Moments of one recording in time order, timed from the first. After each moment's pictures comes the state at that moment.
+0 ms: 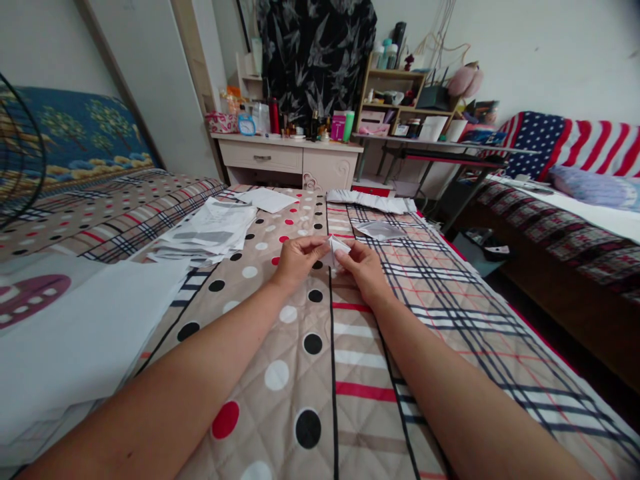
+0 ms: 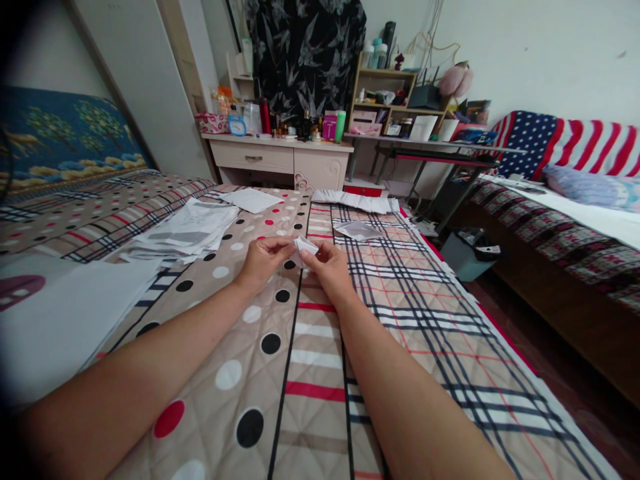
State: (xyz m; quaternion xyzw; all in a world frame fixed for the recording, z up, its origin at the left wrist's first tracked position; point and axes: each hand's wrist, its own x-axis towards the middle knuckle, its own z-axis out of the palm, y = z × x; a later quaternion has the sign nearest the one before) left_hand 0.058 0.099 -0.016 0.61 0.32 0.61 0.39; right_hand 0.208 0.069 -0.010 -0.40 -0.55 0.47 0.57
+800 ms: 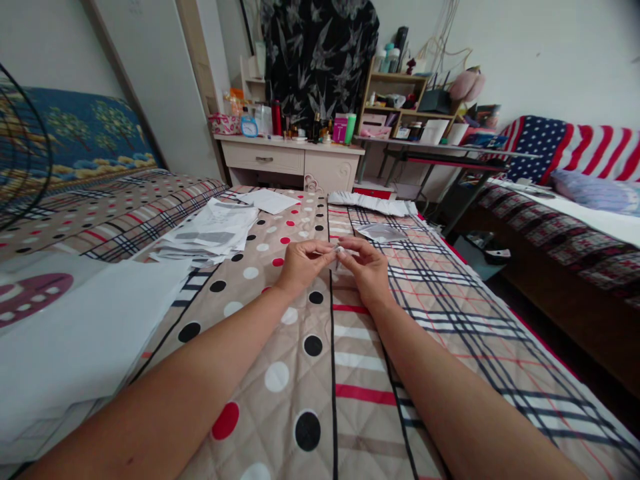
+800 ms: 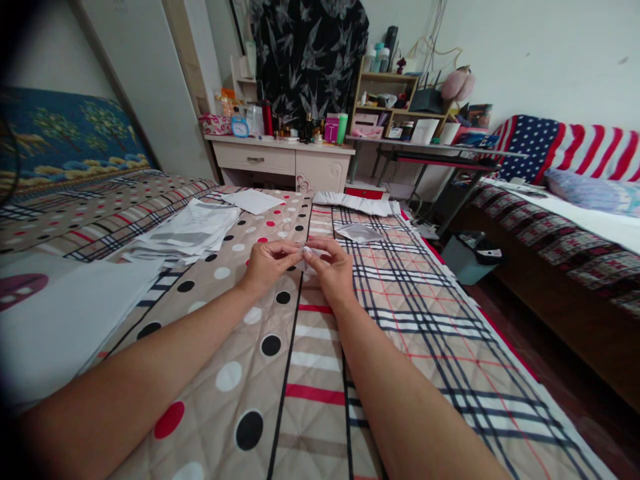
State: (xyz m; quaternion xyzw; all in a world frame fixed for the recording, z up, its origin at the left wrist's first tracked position) left_hand 0.063 0.090 -0.013 0.64 0.32 0.60 0.35; right_hand 0.210 0.070 -0.013 -0.37 -0.59 0.33 0.63
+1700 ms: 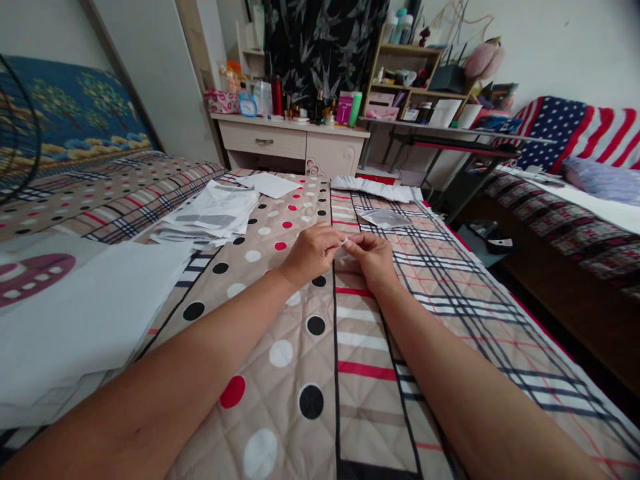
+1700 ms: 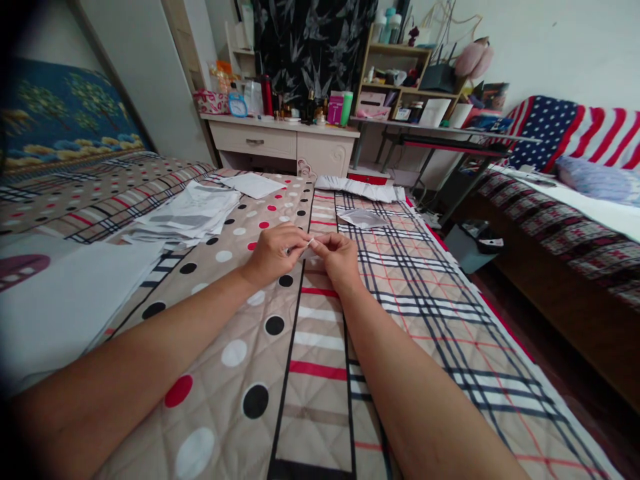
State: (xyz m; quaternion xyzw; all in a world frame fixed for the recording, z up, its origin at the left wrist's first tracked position) left_hand 0.062 0.081 -0.001 0.82 0.22 0.53 0.03; right_hand 0.213 0.067 -0.015 -0.40 -0.55 0.40 0.62
